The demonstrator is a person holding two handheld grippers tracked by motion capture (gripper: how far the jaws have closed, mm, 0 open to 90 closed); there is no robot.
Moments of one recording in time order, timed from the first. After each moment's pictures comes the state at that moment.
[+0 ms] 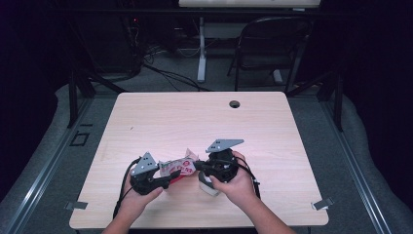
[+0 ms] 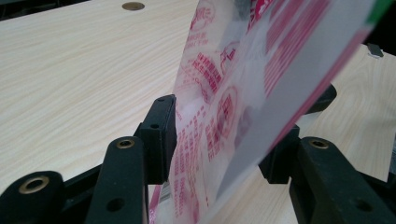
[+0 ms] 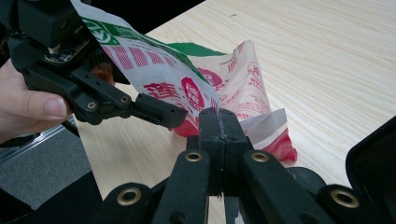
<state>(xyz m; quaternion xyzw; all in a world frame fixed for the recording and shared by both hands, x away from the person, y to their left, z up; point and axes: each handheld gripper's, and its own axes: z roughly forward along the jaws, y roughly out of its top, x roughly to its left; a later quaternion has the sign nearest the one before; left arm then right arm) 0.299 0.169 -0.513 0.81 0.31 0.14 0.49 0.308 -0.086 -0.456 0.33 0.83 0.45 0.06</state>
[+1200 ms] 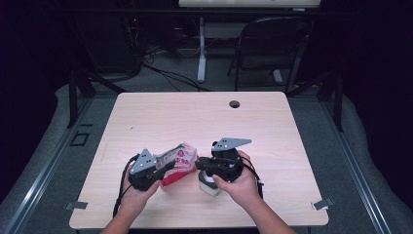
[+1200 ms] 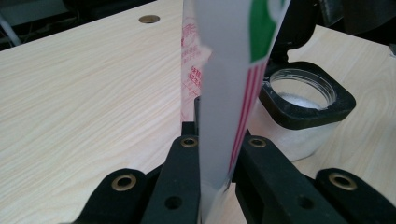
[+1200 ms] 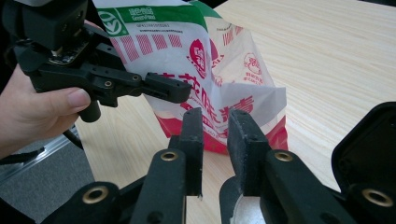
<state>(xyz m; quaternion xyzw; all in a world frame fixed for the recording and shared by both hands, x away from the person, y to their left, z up) 0.303 0.173 -0.504 0.80 0.31 0.17 0.48 0.307 -0.099 -0.453 0.34 0.81 0.48 0.06</state>
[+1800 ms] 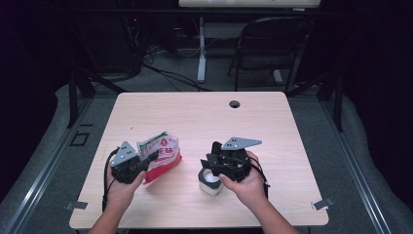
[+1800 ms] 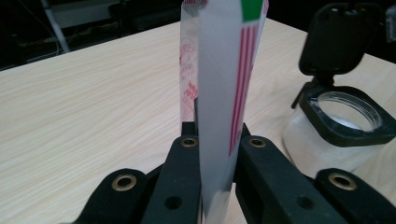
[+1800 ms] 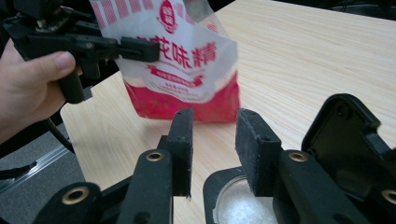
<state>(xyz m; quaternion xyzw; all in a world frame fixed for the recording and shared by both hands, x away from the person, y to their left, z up) 0.311 0.218 -0.487 0.76 0.36 0.21 0.49 0.304 -0.117 -0.451 0.35 0.79 0.49 0.08</state>
